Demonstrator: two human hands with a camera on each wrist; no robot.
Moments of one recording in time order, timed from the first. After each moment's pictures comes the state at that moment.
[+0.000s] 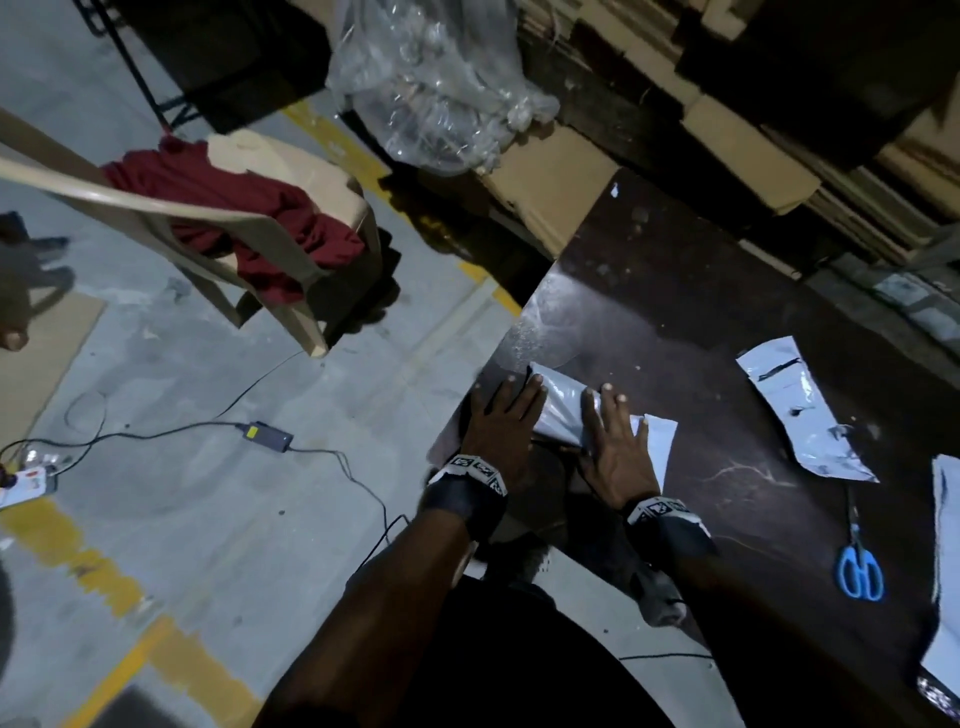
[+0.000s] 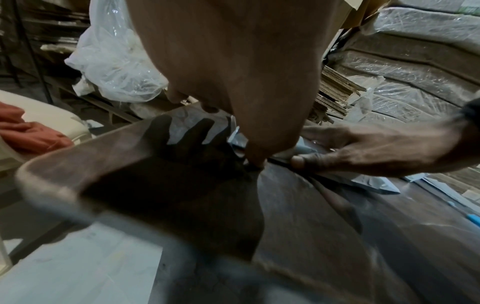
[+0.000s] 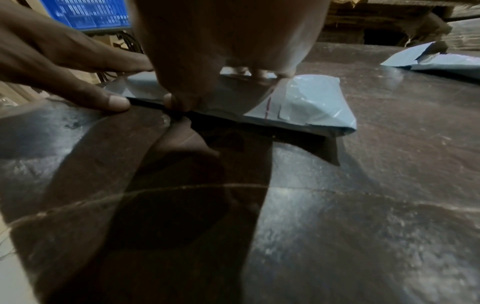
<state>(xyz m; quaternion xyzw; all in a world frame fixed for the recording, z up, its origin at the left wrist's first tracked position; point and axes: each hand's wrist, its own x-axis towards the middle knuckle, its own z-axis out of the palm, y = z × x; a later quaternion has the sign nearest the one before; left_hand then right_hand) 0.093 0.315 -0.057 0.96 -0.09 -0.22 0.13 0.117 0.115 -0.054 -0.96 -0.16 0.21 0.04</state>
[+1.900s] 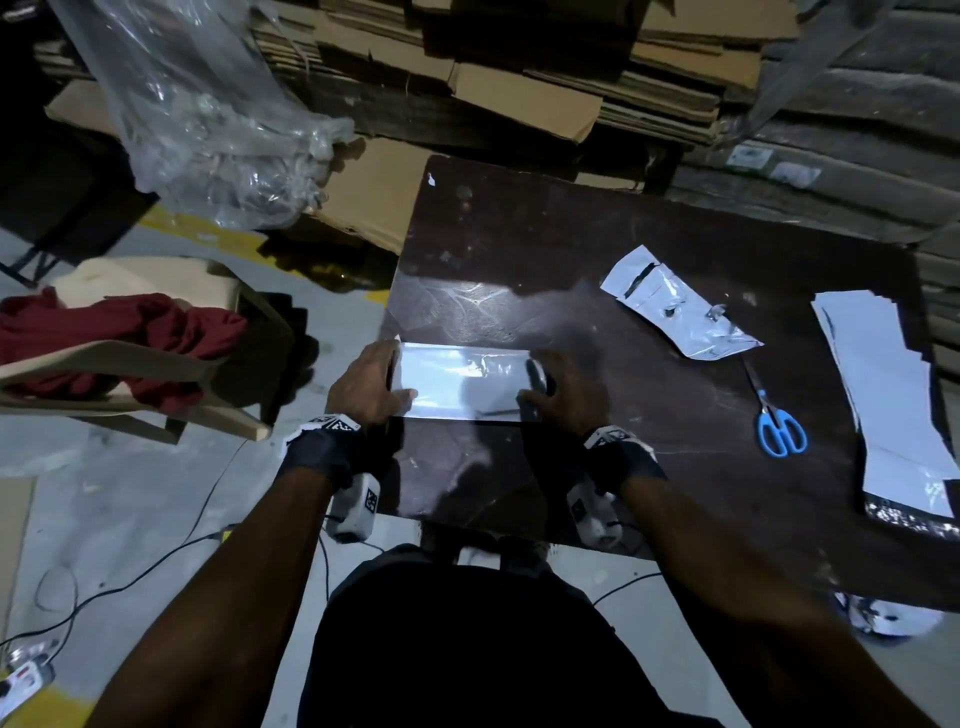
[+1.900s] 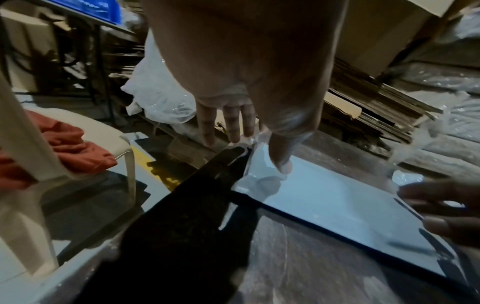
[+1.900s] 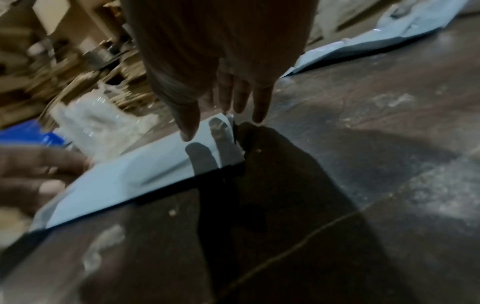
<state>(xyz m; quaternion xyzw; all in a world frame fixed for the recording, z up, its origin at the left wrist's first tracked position) 0.186 0.345 -0.026 0.93 -0.03 -0.25 0.27 0.142 0.045 -0.038 -0.94 0.04 0.11 0.31</state>
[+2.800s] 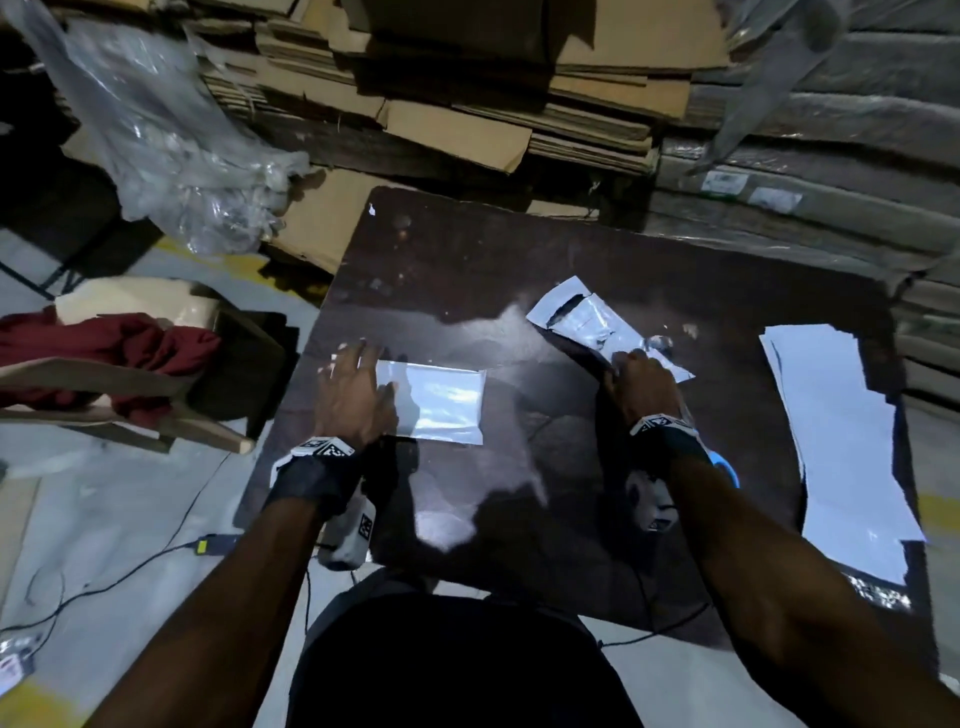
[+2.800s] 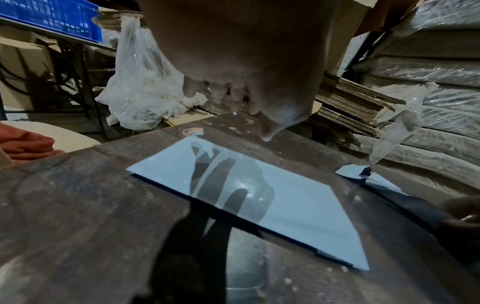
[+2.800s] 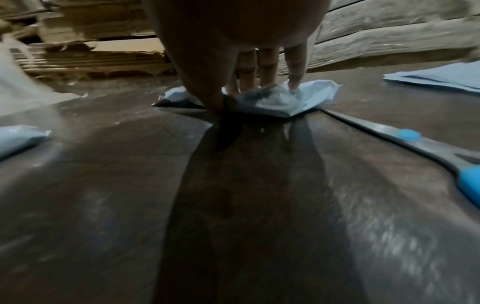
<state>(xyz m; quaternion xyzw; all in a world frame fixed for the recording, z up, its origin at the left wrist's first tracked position) 0.175 0.199 0.007 0.98 0.01 -0.08 0.17 0.184 -0.168 -0.026 -0.99 0.07 0.08 0.07</state>
